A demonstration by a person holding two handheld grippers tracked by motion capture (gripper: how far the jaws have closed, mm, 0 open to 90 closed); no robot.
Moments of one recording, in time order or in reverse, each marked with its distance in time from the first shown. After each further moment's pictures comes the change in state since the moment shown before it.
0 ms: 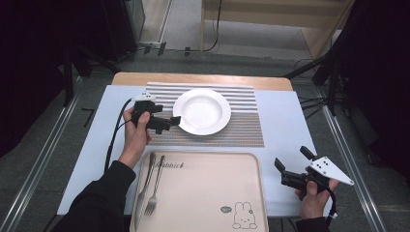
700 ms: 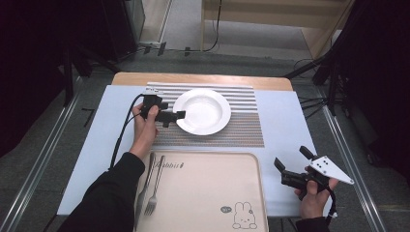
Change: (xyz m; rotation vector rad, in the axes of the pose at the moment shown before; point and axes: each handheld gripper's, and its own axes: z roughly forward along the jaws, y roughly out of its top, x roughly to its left) left arm 0.023 0.004 0.043 0.043 0.029 -0.073; right arm -0.001 0.000 0.001 -0.001 0.014 0.011
